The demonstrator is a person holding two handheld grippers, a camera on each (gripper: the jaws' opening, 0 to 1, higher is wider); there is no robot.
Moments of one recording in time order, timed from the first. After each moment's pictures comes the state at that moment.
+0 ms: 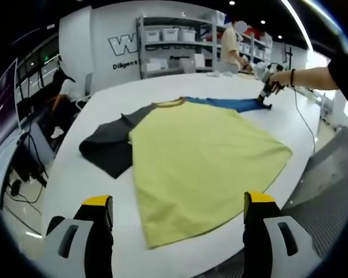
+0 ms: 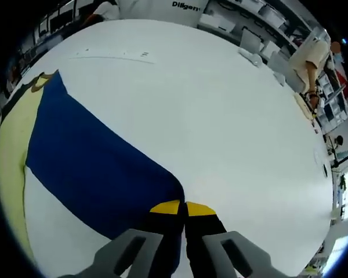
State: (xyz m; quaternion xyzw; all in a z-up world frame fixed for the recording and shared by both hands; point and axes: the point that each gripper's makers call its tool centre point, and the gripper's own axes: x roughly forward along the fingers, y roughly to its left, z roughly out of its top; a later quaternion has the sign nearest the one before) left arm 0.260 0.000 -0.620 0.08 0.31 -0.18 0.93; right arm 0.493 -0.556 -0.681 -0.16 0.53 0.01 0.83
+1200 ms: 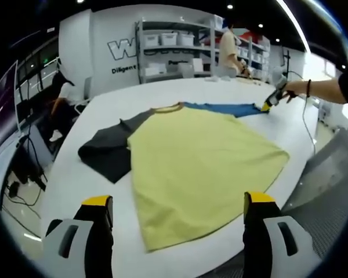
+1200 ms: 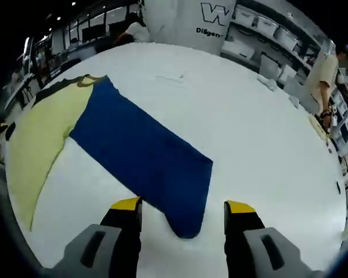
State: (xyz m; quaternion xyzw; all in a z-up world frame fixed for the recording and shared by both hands) left arm 0.261 -0.003 -0.614 0.07 0.29 -0.19 0.93; right arm 0.435 -0.524 -0.665 -0.18 0.45 0.13 0.86
